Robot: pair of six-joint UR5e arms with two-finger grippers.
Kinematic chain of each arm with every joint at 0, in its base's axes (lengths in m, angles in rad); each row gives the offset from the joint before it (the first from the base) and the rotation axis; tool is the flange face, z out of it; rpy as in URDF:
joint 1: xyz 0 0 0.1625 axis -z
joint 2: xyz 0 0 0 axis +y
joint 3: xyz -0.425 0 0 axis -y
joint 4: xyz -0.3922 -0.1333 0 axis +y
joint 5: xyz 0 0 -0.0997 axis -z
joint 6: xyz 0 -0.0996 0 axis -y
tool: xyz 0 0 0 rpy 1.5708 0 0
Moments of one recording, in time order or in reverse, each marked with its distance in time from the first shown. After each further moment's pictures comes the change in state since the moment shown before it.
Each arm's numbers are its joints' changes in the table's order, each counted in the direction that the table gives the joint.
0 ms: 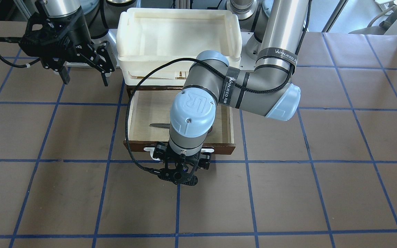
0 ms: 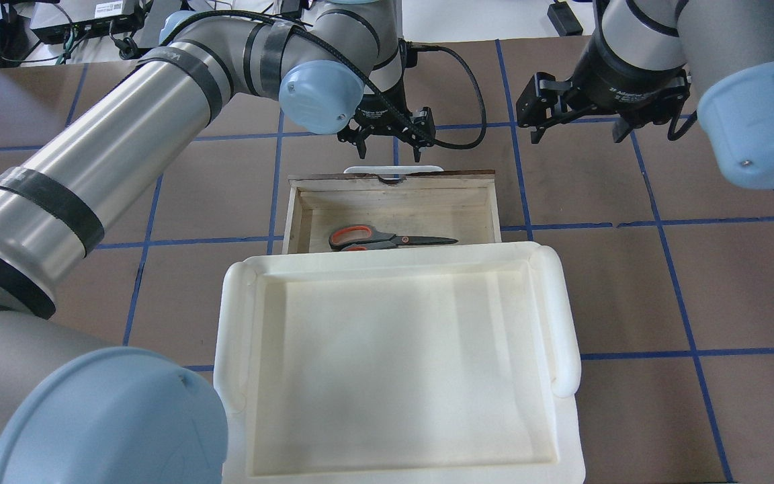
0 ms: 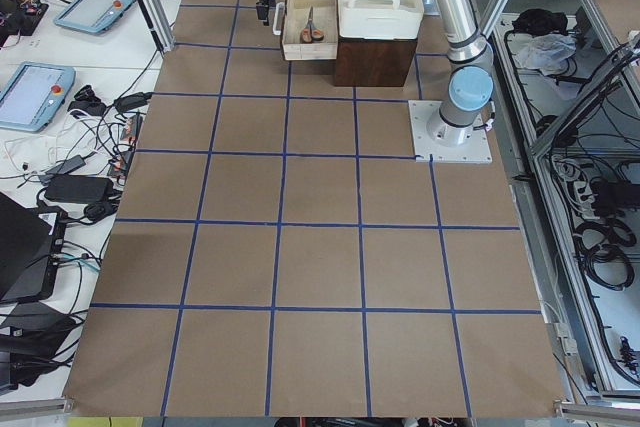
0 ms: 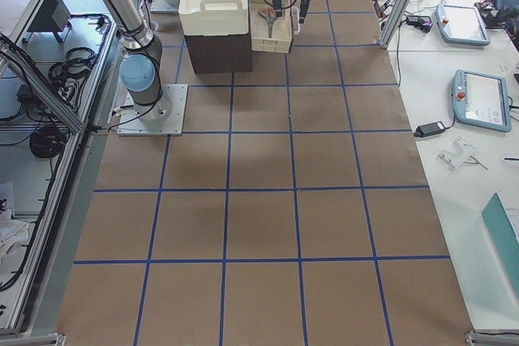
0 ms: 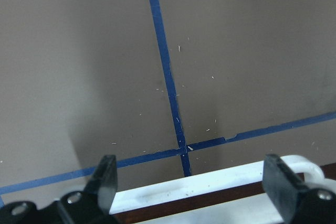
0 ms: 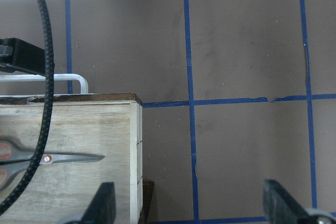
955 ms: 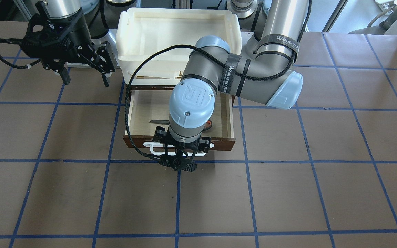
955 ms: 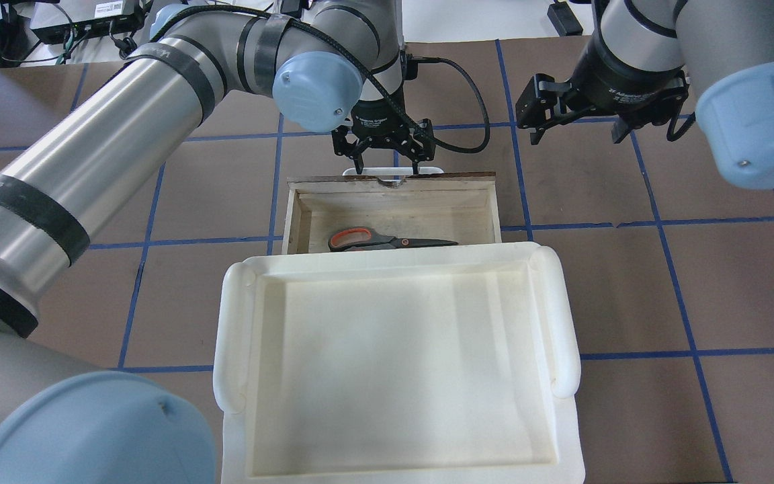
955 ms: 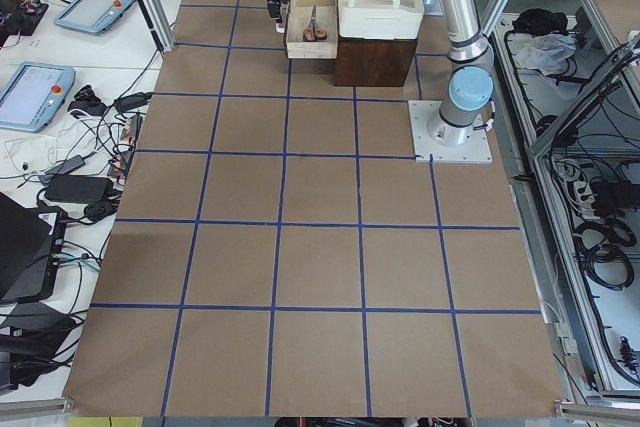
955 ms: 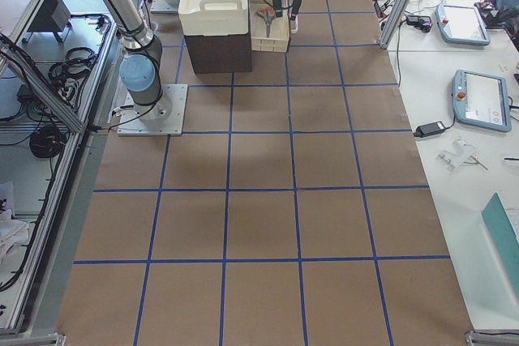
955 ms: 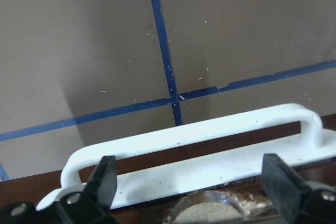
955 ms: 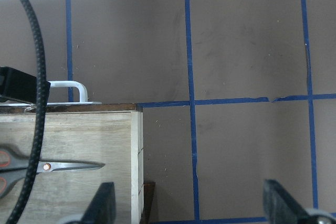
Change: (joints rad) left arm 0.004 -0.040 -0.007 0.130 -0.040 -0.001; right arm 0.000 -0.001 0.001 0.001 0.002 0.002
